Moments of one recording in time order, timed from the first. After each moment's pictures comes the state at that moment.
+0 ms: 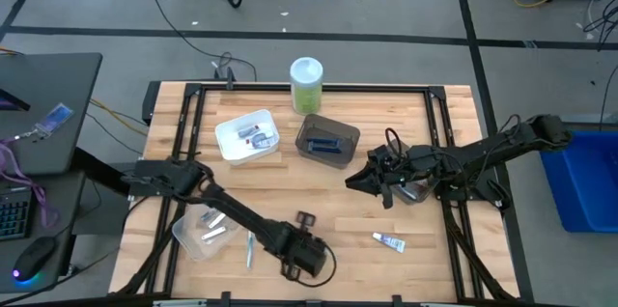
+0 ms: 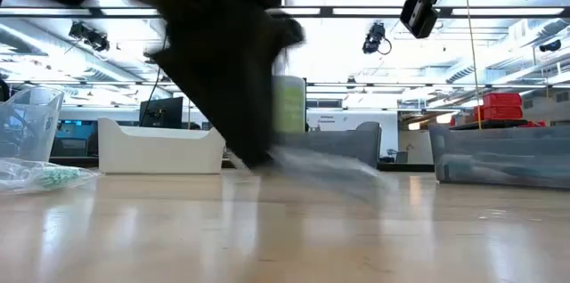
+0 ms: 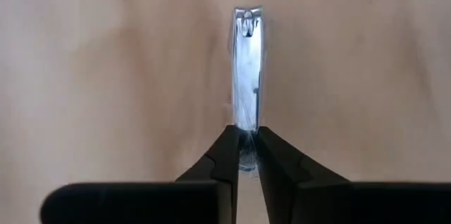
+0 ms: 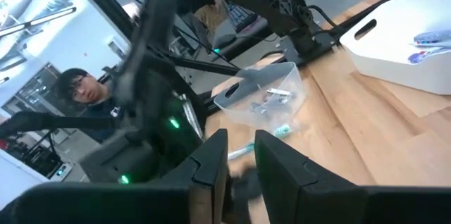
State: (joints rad) left arm -0.53 2.22 1.73 -0.73 -0.23 -0.16; right arm 0.23 1.08 0.54 0.43 0.02 0.62
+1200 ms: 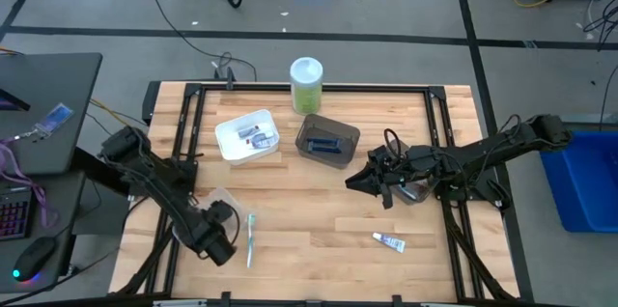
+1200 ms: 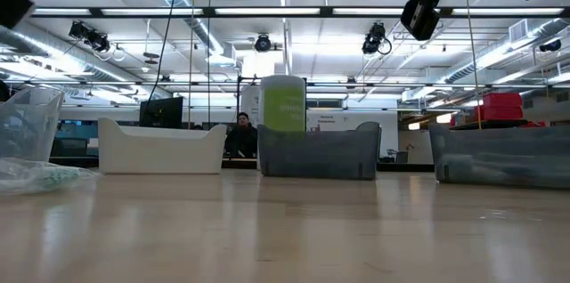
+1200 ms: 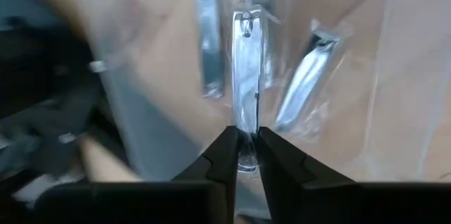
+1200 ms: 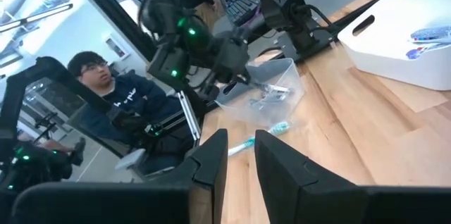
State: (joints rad) left arm -0.82 1.62 1.09 -1.29 0.06 -1.49; right arm 0.23 1.08 0.54 0.41 0.02 0.62
